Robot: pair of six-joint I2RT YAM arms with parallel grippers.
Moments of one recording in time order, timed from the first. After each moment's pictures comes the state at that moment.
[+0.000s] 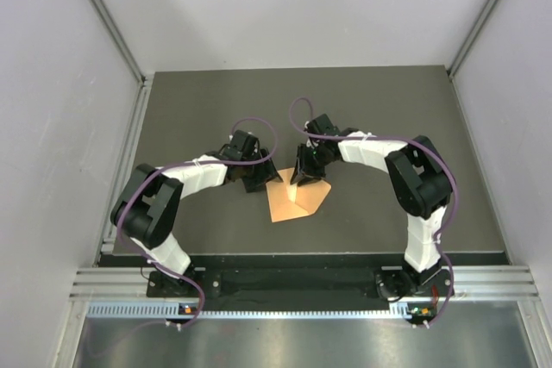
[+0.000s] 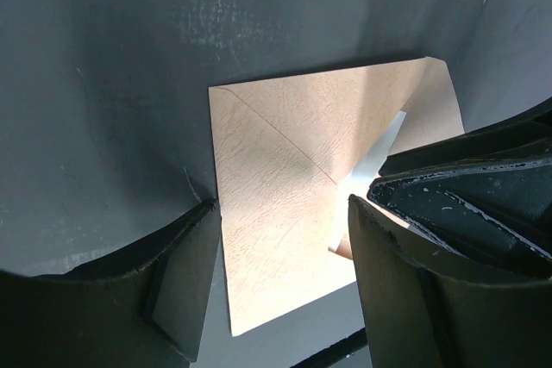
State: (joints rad) left arm -0.51 1.66 0.88 -0.18 0.22 -0.86; right arm 0.59 1.94 1.25 -0.42 -0.39 0.68
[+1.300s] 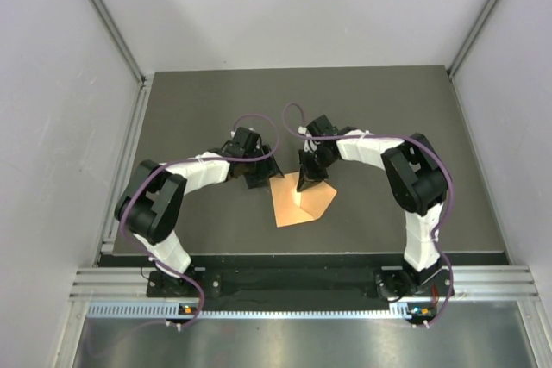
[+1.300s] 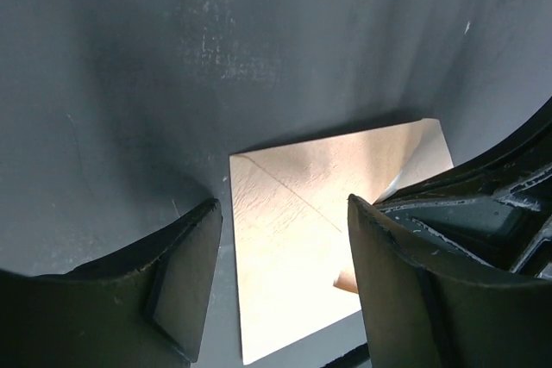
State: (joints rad) left arm -0.50 1.70 0.92 -0.17 0.19 -0.86; right arm 0.58 1.98 1.28 -0.50 -0.47 0.46
